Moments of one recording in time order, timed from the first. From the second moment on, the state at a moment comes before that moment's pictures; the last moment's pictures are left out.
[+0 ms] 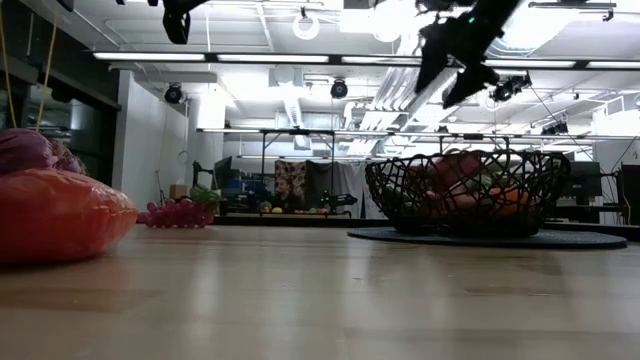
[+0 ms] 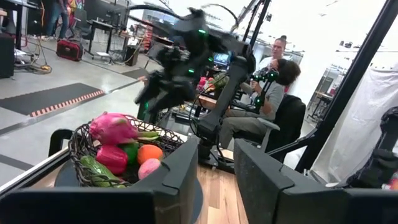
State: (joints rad) left arm 0.37 0.68 0.62 0.12 0.15 -0.31; right arm -0.49 1.18 1.14 -0.75 0.13 0.41
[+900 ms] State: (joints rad) left arm 0.37 0.68 0.62 0.12 0.10 -0.22; right arm -0.14 0.92 0.75 0.25 -0.02 0.39
